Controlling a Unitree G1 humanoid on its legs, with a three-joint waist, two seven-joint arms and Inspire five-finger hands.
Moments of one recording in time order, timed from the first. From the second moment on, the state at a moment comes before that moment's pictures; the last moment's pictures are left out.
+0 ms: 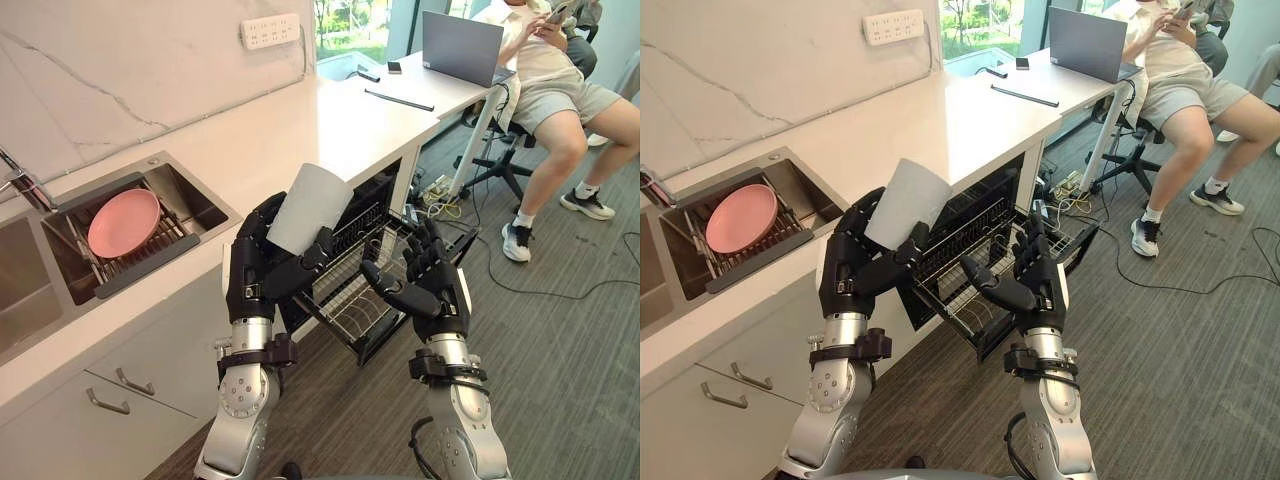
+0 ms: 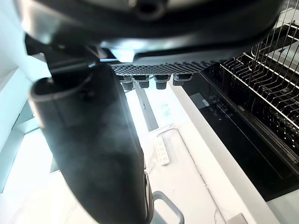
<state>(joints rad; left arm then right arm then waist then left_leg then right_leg) 0.11 0.06 -0.25 -0.26 -0.07 -0.20 0.36 0.21 -0.03 0.17 -0.19 0.41 -0.21 -0.06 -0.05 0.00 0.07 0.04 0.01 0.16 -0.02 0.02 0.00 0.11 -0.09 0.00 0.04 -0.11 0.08</state>
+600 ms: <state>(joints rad) 0.10 0.06 -0.29 -0.18 -0.06 -0.20 0.39 0.21 -0.03 0.25 -0.21 0.61 -0.24 -0.03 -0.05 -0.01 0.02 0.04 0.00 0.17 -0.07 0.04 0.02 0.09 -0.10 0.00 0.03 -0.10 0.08</state>
